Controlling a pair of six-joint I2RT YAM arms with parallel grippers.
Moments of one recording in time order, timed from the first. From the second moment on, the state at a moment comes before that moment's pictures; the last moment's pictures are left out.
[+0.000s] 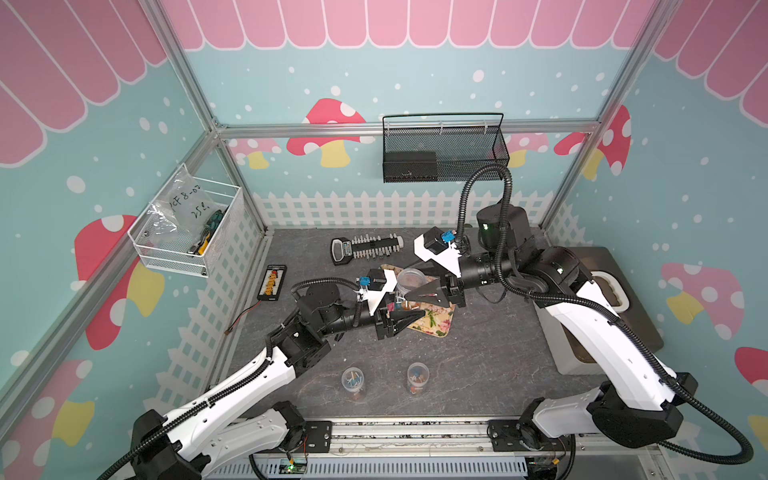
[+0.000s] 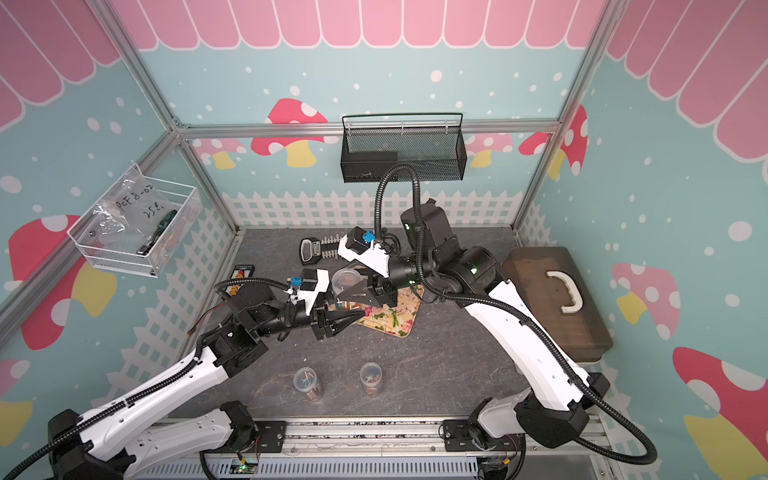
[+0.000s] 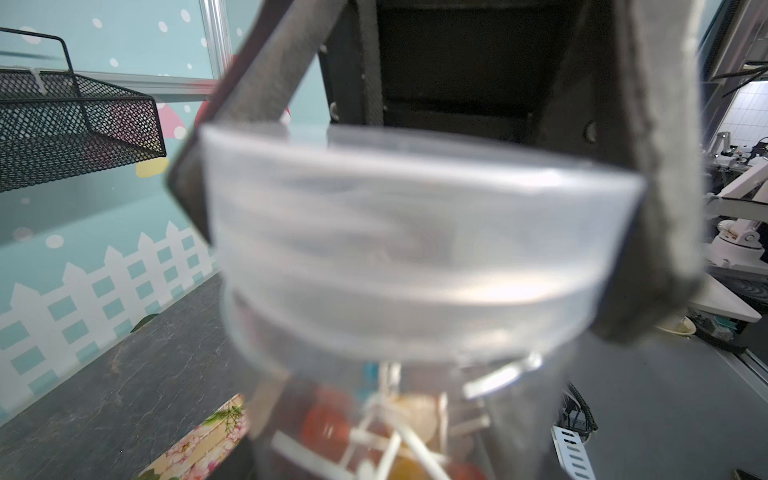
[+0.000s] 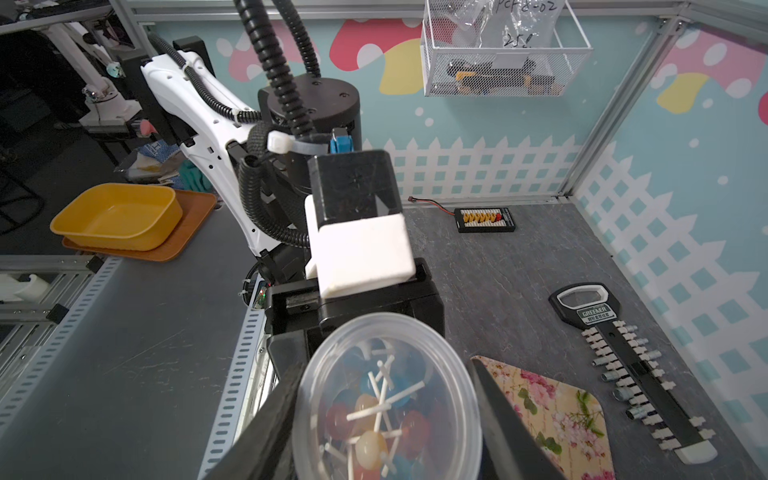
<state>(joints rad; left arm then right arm) -0.73 1.01 0.83 0.20 0.60 -0.07 0.72 1.39 1.82 -0.95 -0.76 -0.42</state>
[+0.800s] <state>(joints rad) -0.72 1.01 0.83 0.13 0.58 -0.13 0.72 1.27 1.78 -0.82 -0.63 -0.20</state>
